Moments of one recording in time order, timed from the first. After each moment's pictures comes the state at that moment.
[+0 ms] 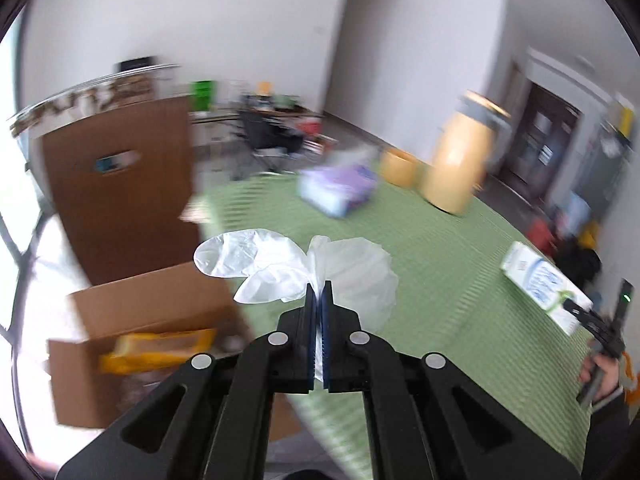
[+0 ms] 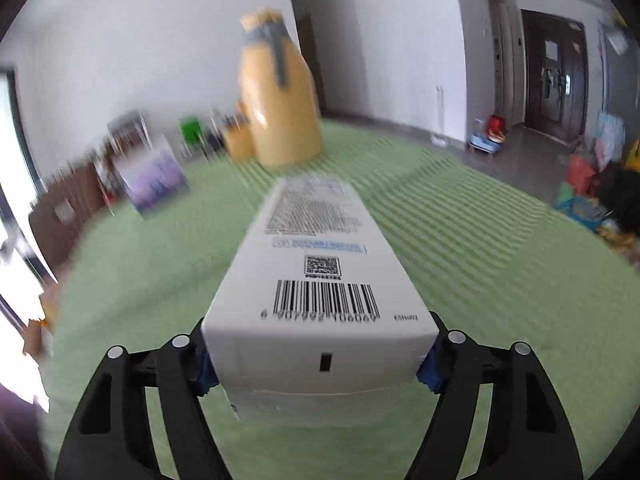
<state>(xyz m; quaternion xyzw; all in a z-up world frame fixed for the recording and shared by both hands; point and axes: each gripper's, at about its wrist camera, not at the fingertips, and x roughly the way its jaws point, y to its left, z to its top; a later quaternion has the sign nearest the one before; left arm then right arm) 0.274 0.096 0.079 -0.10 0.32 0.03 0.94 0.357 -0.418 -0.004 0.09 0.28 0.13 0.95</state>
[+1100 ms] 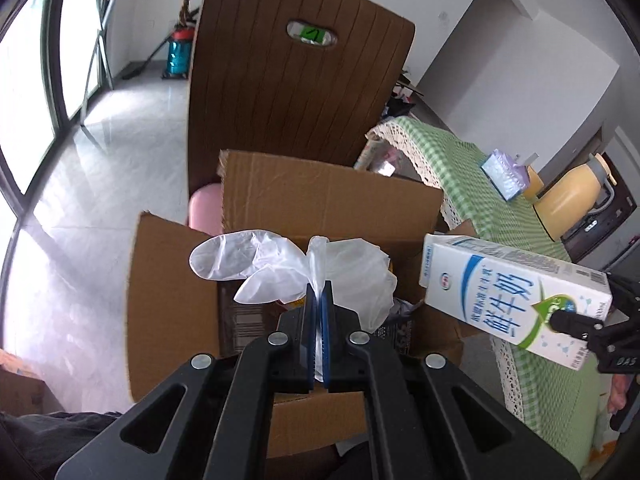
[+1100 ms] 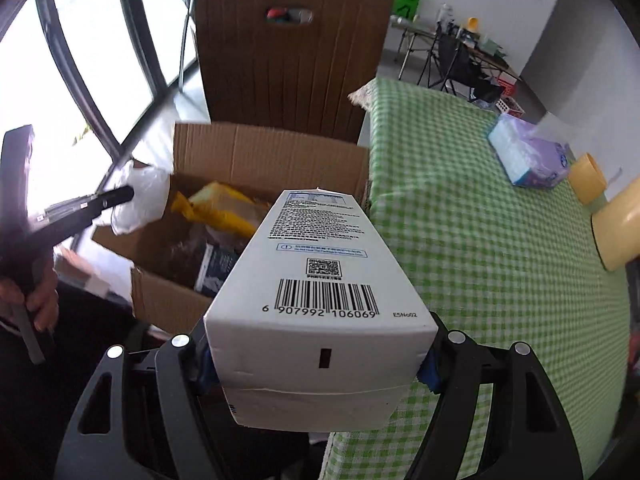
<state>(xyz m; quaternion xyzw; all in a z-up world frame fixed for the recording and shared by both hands) 0.211 0.335 -0.069 -0.26 0.40 0.11 0.87 0.327 0.101 -0.013 -0.28 0.47 0.32 0.78</state>
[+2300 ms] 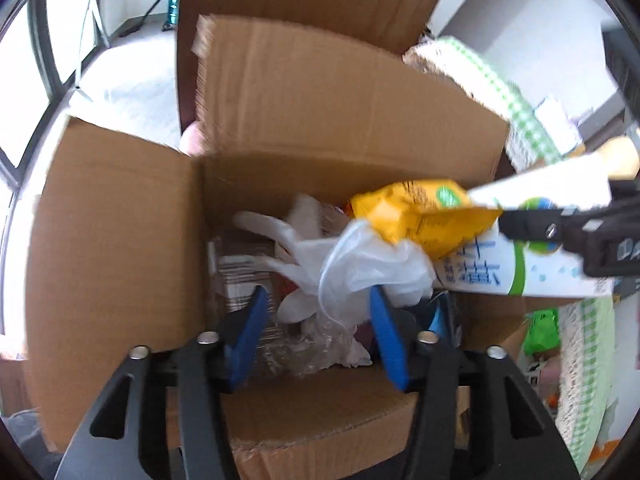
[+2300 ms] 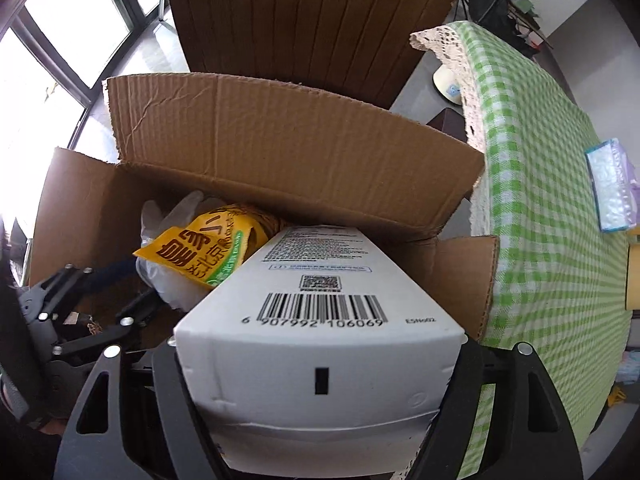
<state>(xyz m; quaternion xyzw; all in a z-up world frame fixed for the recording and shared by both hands) 0.254 0.335 -0.151 -0.27 0.48 0.11 0.83 0.394 0.225 -0.104 -0.31 0.57 0.27 0.71</state>
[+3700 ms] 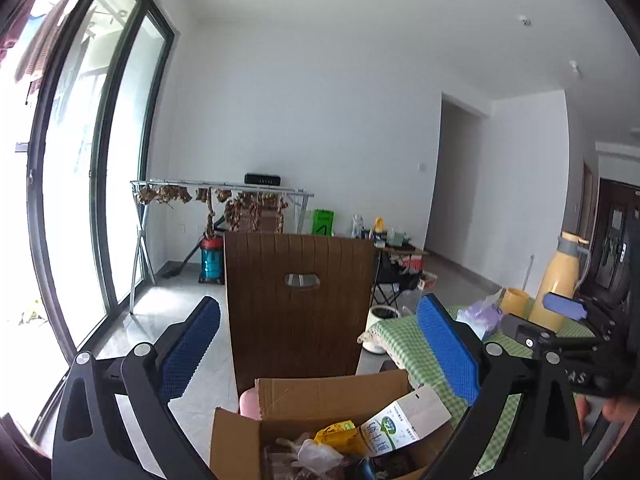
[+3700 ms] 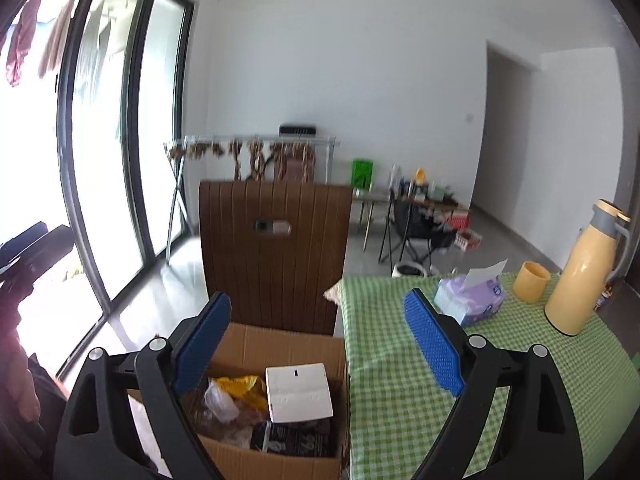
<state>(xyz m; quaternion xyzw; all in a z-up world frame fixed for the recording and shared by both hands) 0.111 0.234 0.136 -0.08 0.08 0.23 0.97 0.254 0.042 0.105 -0.08 0.15 0.33 0.93</state>
